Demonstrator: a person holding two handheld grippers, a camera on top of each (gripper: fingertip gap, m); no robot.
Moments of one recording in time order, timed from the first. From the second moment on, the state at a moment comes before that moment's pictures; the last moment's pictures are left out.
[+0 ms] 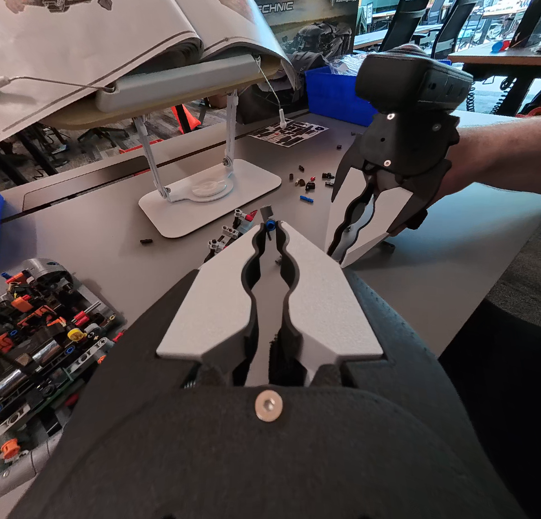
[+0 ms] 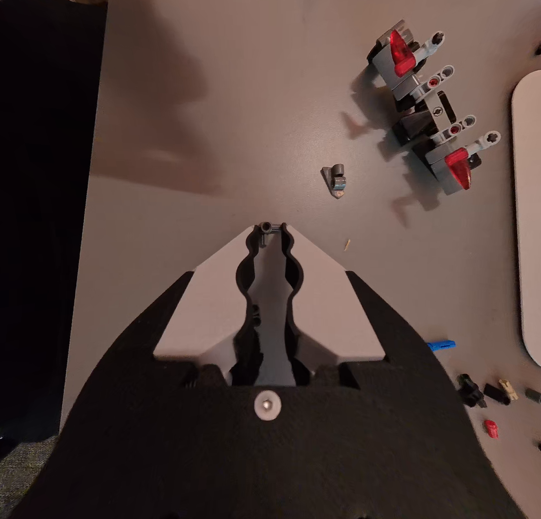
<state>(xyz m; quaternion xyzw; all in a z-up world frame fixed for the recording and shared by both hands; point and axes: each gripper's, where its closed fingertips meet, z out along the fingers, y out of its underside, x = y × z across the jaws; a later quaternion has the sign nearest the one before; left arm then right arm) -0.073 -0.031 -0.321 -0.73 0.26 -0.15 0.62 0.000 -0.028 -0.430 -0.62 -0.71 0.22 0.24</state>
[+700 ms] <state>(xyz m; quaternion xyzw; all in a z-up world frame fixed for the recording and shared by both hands) -0.080 -0.030 -0.324 -0.71 0.32 -0.03 0.63 -0.014 -0.026 -0.364 -0.63 -0.62 0.40 0.26</state>
